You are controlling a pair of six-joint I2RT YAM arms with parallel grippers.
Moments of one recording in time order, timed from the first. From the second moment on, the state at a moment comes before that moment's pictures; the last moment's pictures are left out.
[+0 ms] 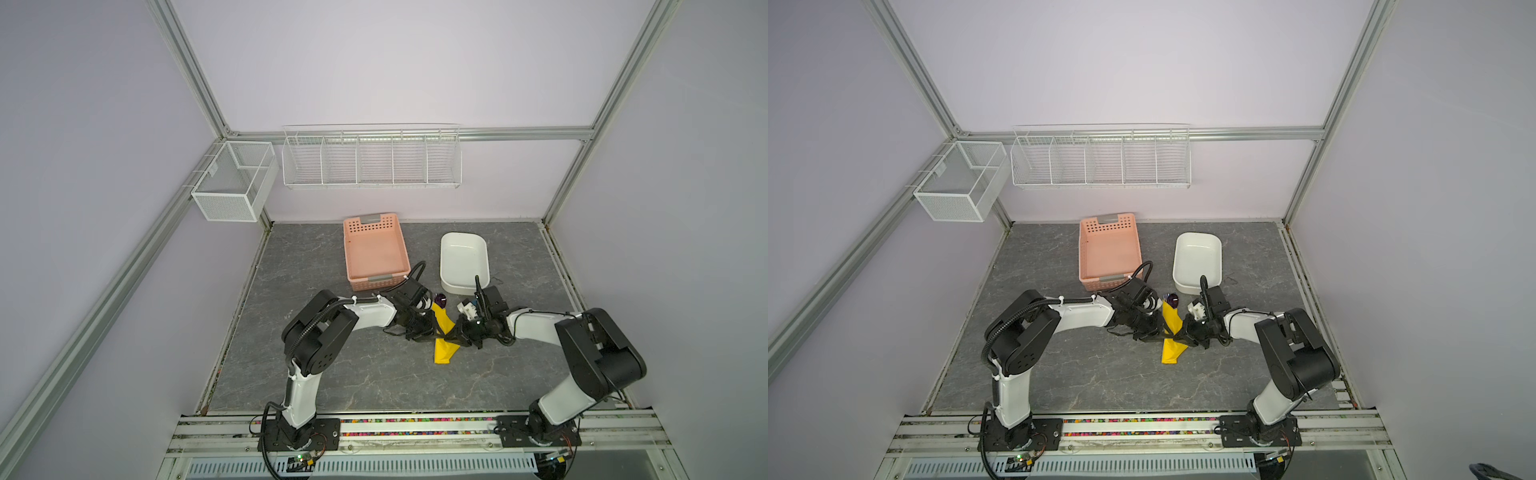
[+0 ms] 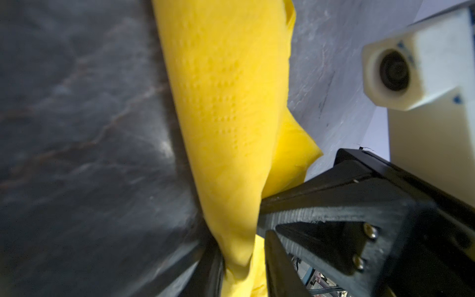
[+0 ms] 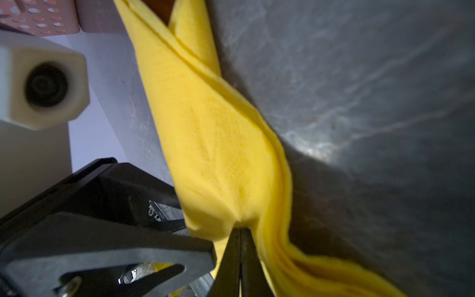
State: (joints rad) left arm -0.85 1.99 1.16 -0.22 0.60 -0.87; right arm 0.38 1.63 0.64 -0.17 -0.69 0.75
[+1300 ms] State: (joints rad) left arm -0.85 1.95 1.10 -0.15 0.55 -0.79; right arm 0.38 1.51 0.63 -0.30 -0.62 0.75
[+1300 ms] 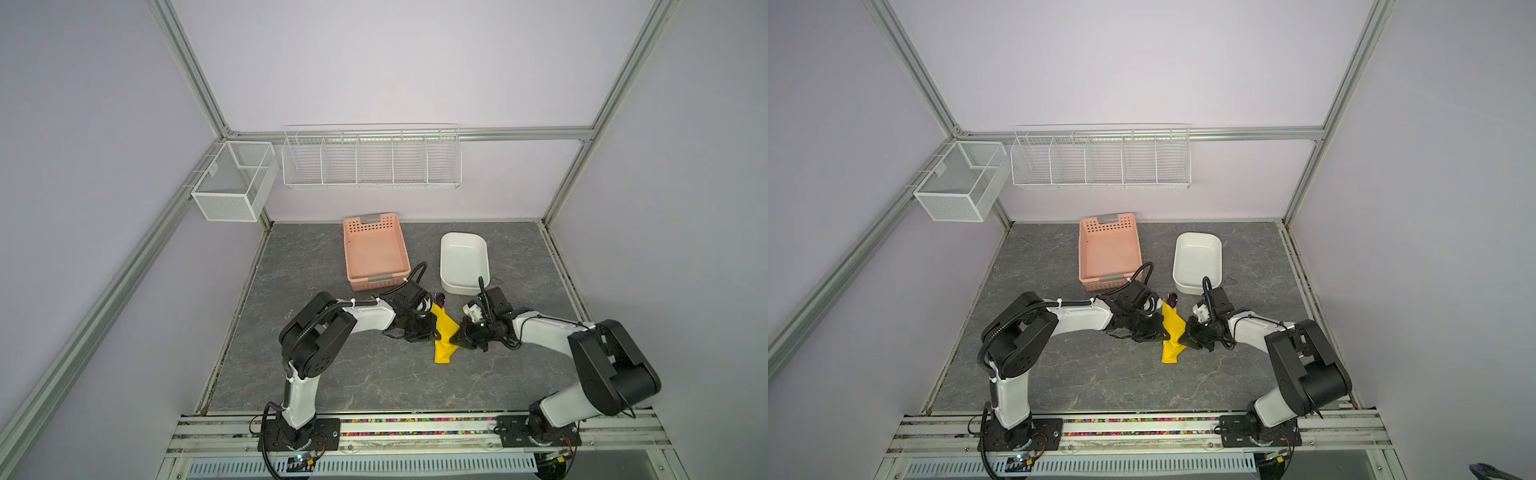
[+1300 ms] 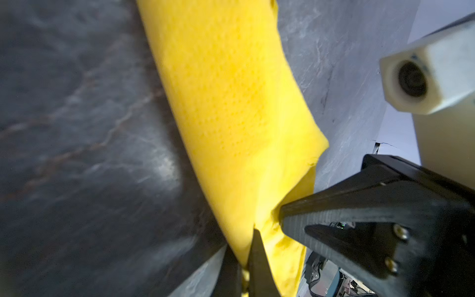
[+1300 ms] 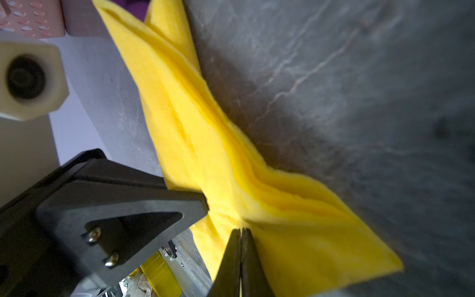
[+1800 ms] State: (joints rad) left arm -0.83 1.88 1.02 -0.13 0.46 -0.73; right arm 0.31 1.34 0.66 -0.48 -0.57 0.71
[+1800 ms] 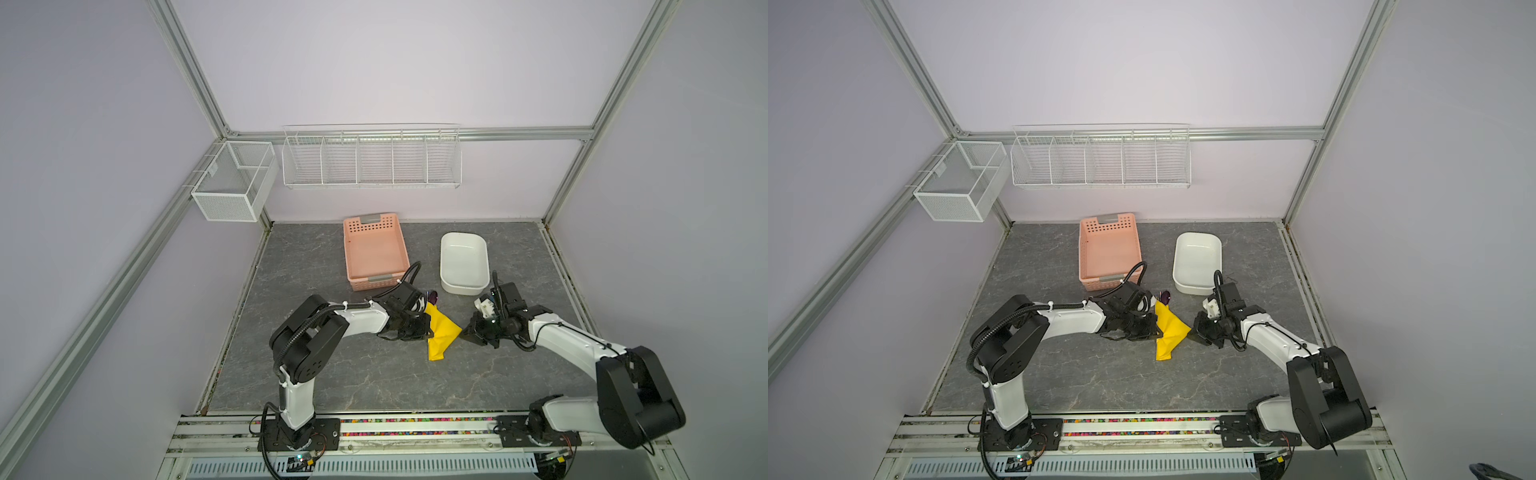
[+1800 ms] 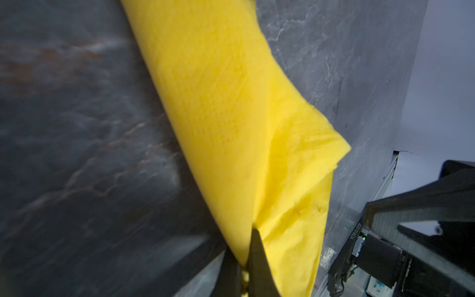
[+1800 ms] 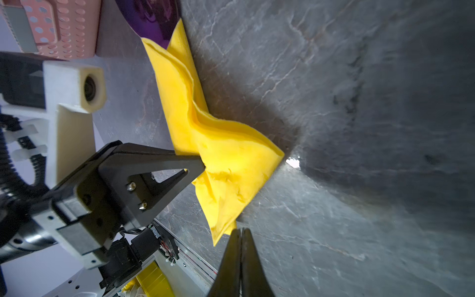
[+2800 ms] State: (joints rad) left arm -0.80 1.64 0.91 0.00 0.39 -0.66; right arm 0.30 1.12 0.69 -0.56 -0.53 0.69
